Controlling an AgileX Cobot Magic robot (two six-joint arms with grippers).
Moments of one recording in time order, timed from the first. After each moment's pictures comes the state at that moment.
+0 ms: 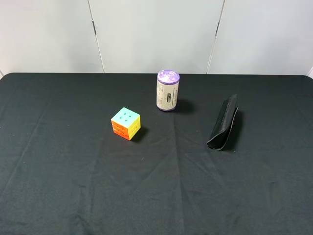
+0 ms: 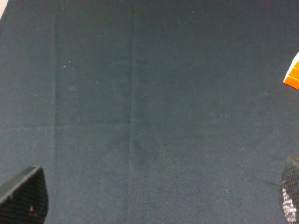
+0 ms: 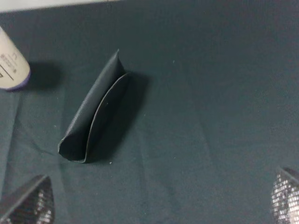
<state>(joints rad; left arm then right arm) -0.01 -0.01 -0.50 0.02 1.06 -0.05 0.05 0.55 -0.79 0.02 1.02 0.07</state>
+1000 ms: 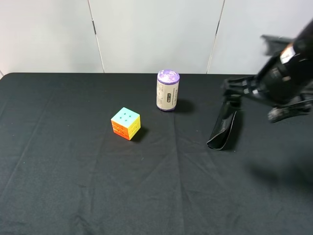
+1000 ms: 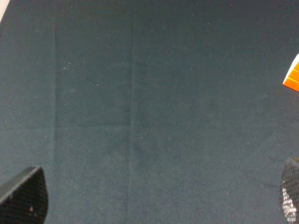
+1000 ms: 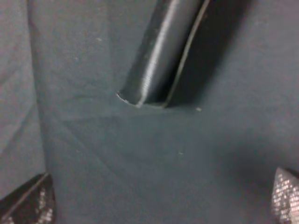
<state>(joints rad) -0.01 -0.01 -0.50 0.02 1.06 -0.05 0.45 1.41 -0.94 -0.02 0.89 0.50</state>
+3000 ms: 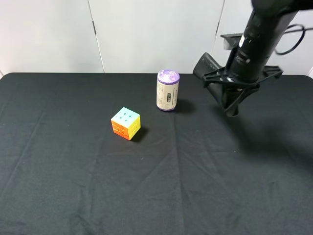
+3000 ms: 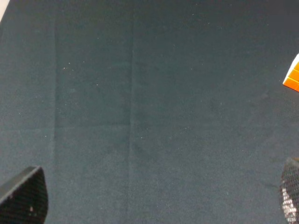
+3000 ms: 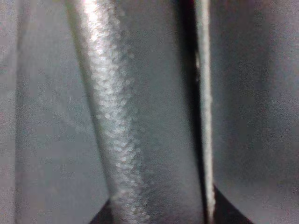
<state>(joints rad) -0.01 -0.01 -0.50 0.02 1.06 -0.05 0.40 1.70 -1.29 -0.02 1.09 0.16</state>
